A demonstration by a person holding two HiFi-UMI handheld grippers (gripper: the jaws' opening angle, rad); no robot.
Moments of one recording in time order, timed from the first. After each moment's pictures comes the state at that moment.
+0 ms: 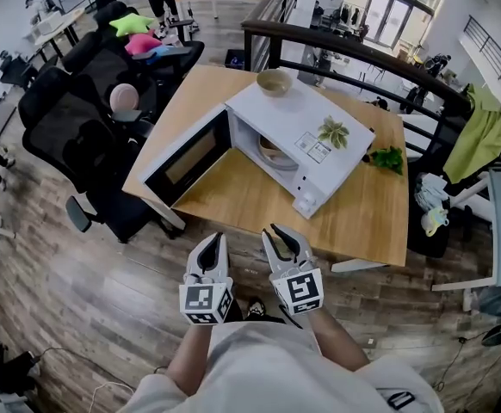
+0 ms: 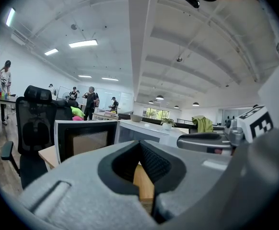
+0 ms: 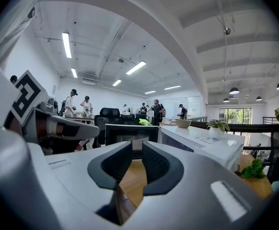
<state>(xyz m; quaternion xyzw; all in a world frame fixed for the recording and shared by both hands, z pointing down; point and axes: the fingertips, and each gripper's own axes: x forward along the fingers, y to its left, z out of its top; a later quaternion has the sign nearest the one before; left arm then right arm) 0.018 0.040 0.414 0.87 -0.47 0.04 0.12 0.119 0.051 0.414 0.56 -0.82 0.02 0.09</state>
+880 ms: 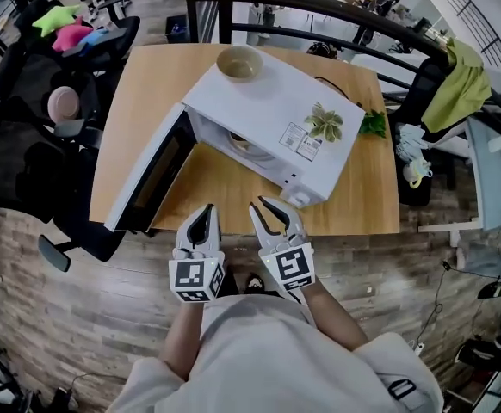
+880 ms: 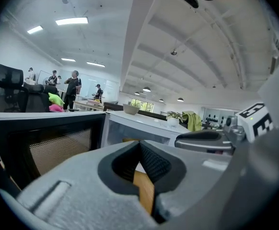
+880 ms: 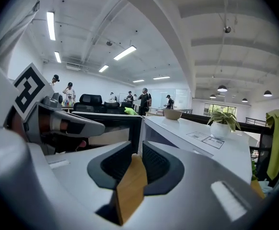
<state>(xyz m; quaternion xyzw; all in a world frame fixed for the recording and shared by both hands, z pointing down) 0.063 -0.103 0.445 0.92 -0.36 0.07 0.15 0.146 -0.072 0.442 0.63 -0.76 0.05 0.15</state>
